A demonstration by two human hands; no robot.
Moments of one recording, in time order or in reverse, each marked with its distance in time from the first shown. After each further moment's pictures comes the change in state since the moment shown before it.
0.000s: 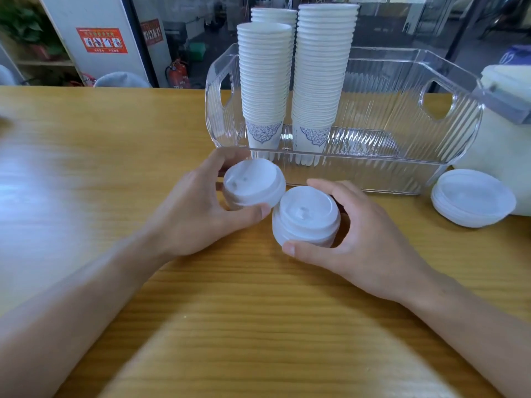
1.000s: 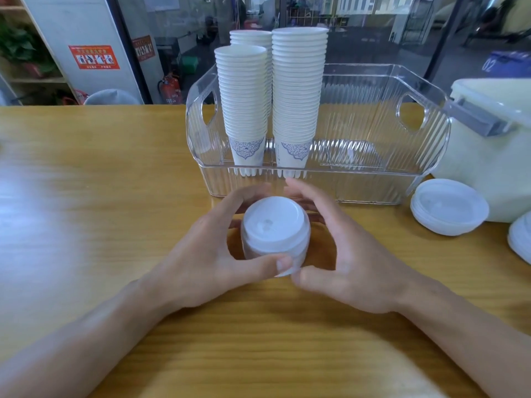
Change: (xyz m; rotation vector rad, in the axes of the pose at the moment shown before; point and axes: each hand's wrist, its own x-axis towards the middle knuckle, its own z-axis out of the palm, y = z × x) left_hand -0.019 0.032 0.030 -0.129 -0.154 0.047; right_hand -0.002 0.006 -0.016 0.187 -0.201 -0.112
